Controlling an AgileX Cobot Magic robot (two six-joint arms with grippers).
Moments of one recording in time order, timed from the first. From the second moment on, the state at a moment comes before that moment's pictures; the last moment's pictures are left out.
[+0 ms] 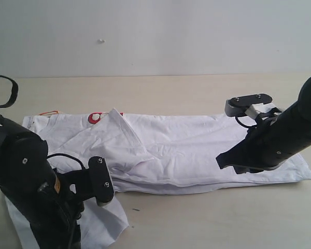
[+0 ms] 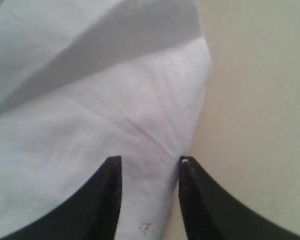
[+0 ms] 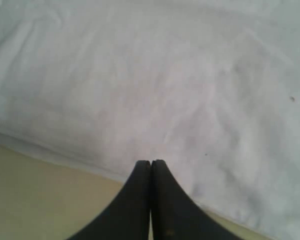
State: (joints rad) left arm -0.71 1.71 -0.75 -0.11 0.62 0.63; right arm 0.14 1.71 -0.79 0.42 0.42 -0.39
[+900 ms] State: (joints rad) left arm -0.71 1.77 -0.76 -0.12 0.63 0.60; right arm 0.14 1.71 -0.79 0.42 0.42 -0.39
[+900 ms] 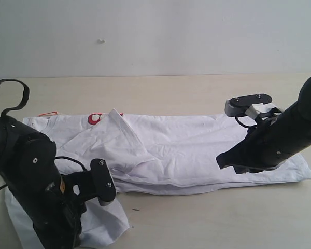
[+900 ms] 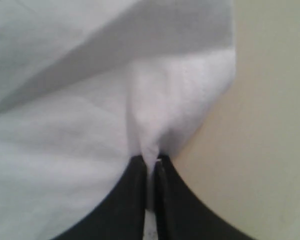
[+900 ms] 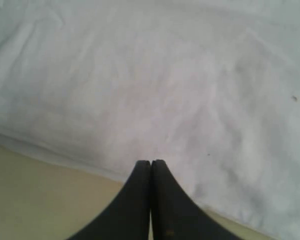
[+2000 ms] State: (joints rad) left arm -0.56 1.85 -1.10 0.09 0.35 1.03; right arm 0.14 1.71 -0.79 0.42 0.42 -0.39
